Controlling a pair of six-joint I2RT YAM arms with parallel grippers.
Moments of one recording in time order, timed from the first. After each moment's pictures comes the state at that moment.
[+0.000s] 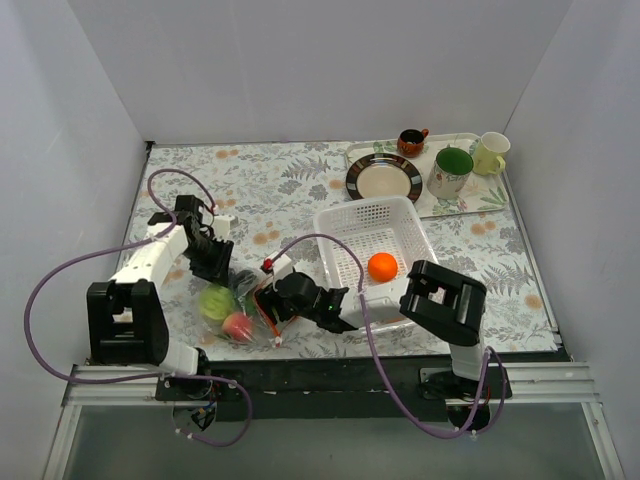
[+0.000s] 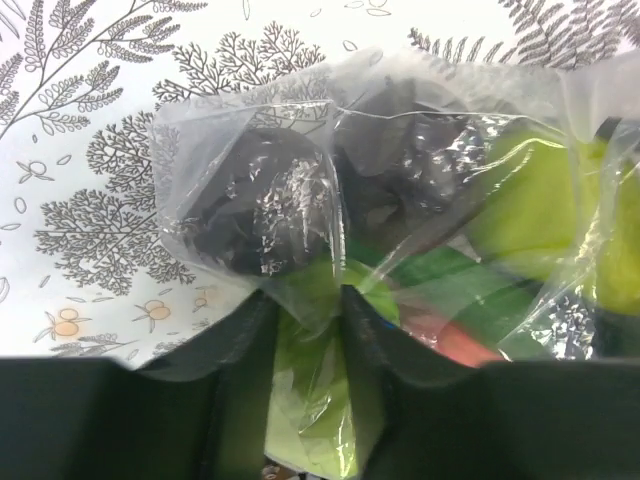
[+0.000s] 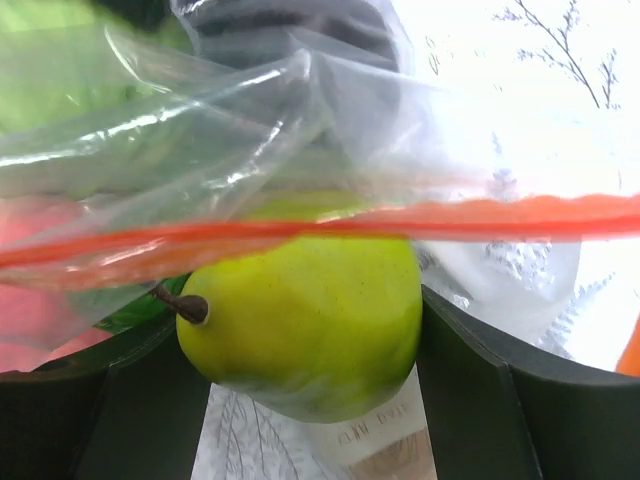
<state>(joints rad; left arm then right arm) -0.01 1.44 0.99 -0.95 0.28 0.30 1.25 1.93 1.00 0.39 0.20 0.40</state>
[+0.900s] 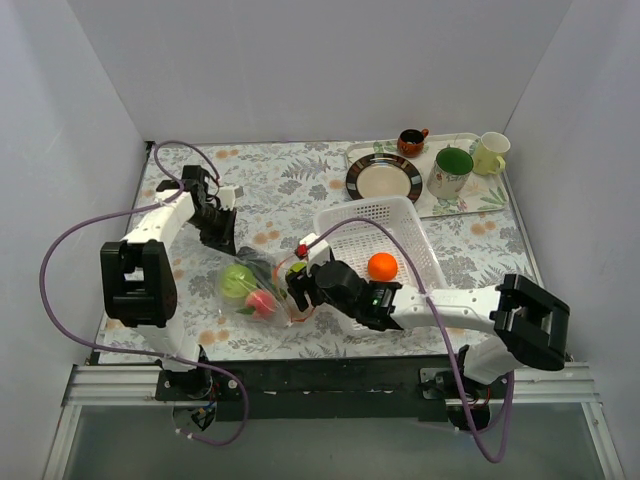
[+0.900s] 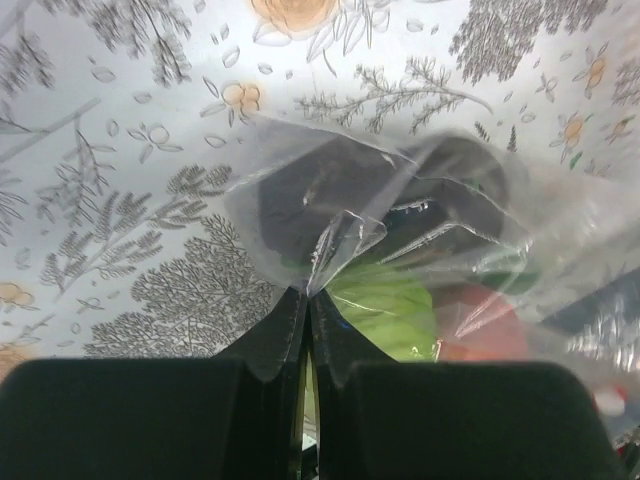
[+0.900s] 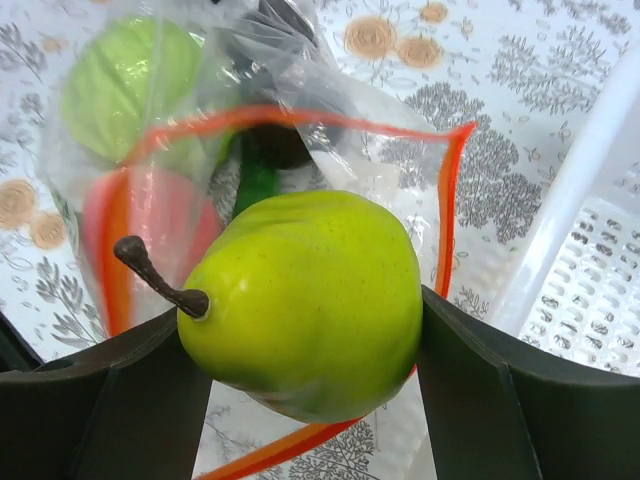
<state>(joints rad) -0.02 1.72 1.33 -0.96 0.38 0.22 1.23 1.46 0.82 0.20 0.36 0.27</state>
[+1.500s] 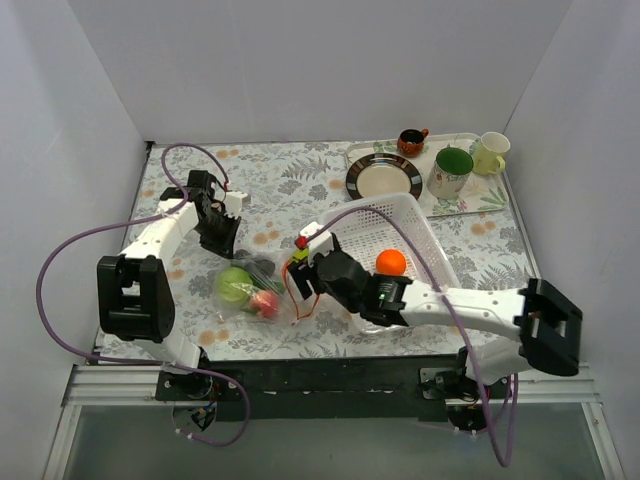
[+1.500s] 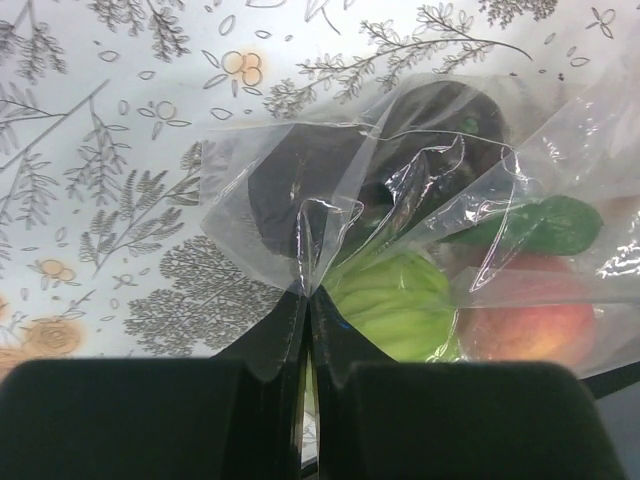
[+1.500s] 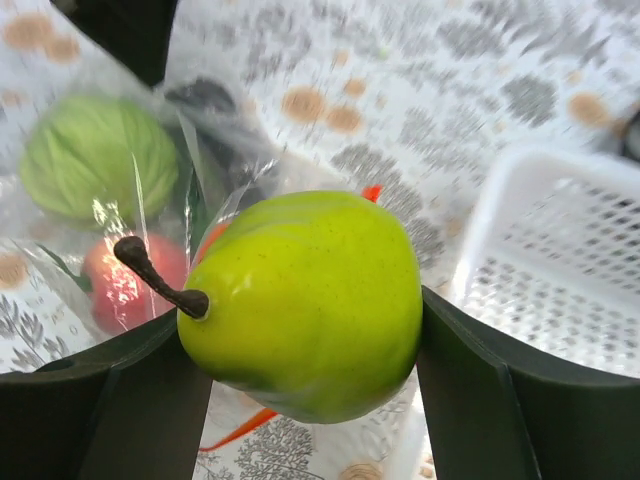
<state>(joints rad) -0.08 1.60 1.21 -0.93 0.29 0.32 1.23 1.45 0.90 0.09 0.46 0.16</state>
